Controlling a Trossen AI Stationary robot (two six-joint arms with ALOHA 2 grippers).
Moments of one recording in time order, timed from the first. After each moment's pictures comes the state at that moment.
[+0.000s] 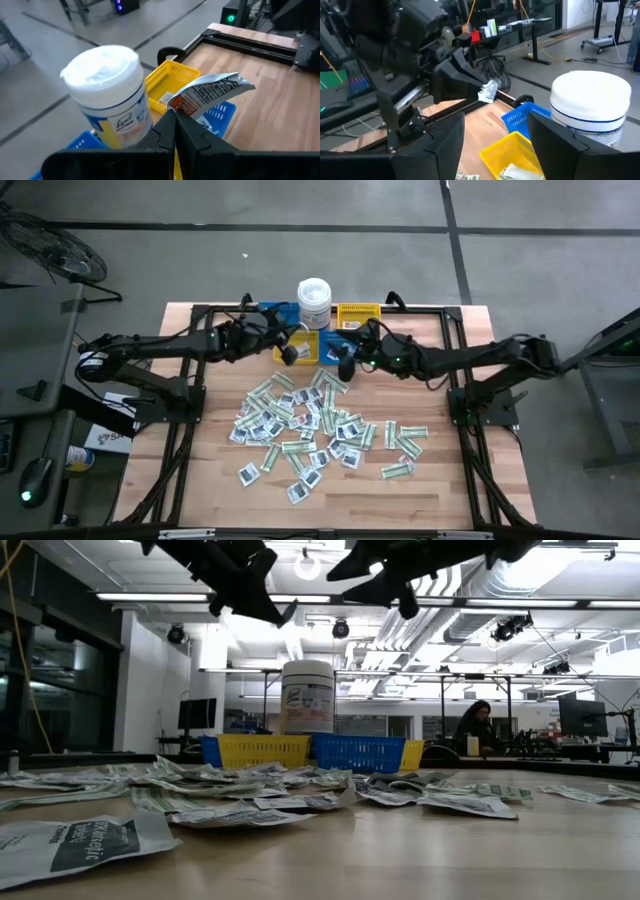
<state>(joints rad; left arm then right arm) 0.23 1.23 0.95 -0.10 -0.41 -0.09 -0.08 1.43 0.90 0.45 0.41 0.27</state>
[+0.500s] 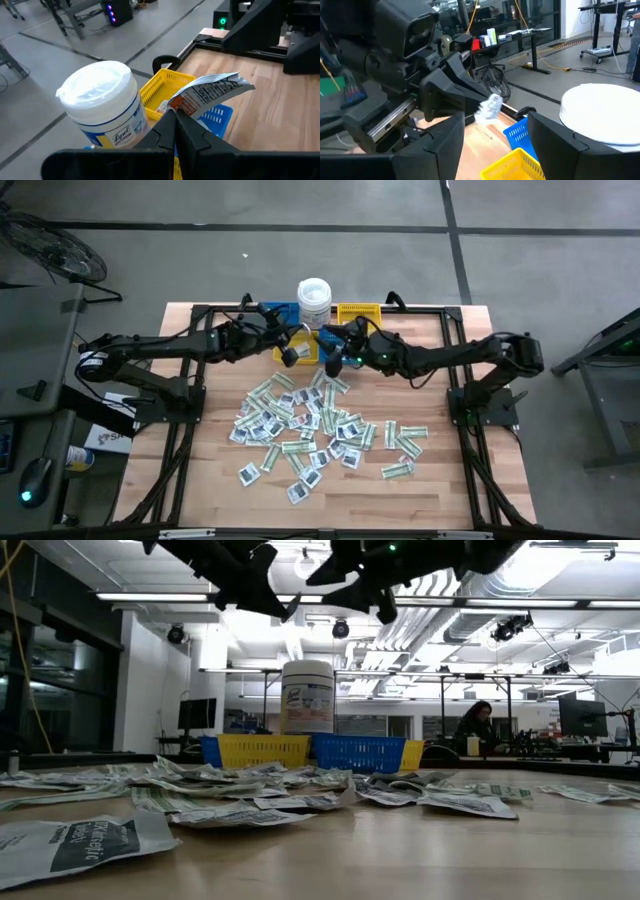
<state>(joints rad) 0.22 1.23 0.95 -0.06 -0.40 0.00 -0.10 1.56 1.00 0.53 0.40 0.22</state>
